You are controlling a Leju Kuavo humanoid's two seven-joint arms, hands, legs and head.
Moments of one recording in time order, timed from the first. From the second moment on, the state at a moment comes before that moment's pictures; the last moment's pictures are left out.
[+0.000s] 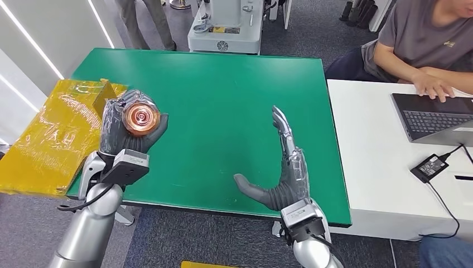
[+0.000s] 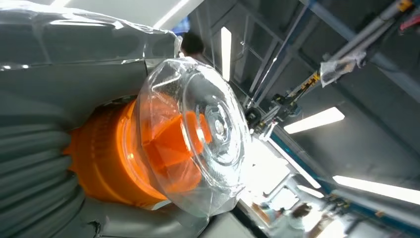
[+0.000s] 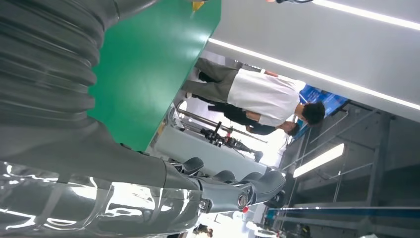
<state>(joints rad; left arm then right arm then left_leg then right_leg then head) -0.40 0.06 -0.33 -1.03 -0.58 0.19 -0.44 -0.15 0.05 0.57 -1.36 0.29 -0.26 -0.67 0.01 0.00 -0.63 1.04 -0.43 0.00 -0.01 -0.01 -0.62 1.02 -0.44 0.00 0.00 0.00</state>
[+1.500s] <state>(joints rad) -0.66 0.31 -0.67 -0.28 -1.20 0.16 -0.27 -0.08 0.05 0.56 -1.44 0.33 -0.23 -0.67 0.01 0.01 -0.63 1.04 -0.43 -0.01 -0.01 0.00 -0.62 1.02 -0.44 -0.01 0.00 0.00</state>
